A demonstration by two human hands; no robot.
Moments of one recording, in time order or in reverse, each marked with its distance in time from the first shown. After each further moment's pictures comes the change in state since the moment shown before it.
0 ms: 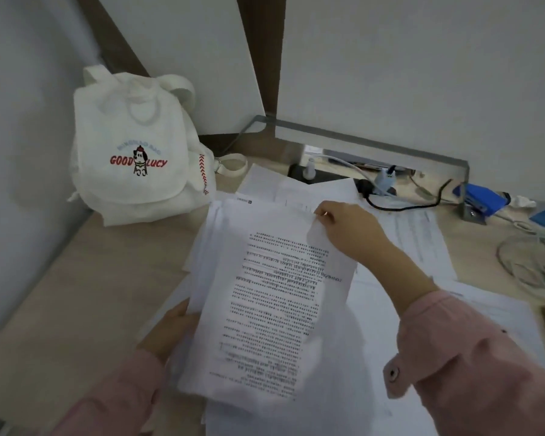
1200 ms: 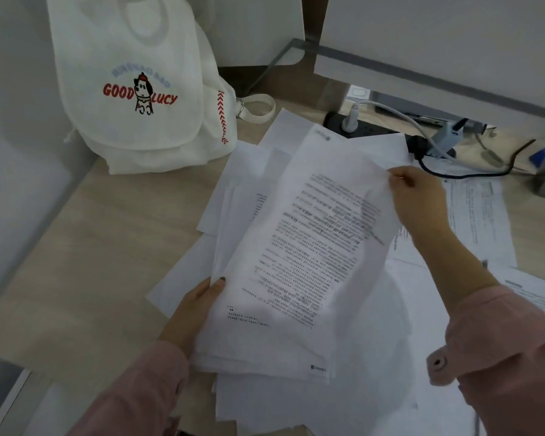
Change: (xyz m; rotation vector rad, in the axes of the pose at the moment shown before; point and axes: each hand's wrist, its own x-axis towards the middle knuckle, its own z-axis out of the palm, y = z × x) left_hand 0.013 -0.037 0.013 -0.041 0.168 -0.094; right_hand 0.042 0.051 0.050 0.494 0.277 0.318
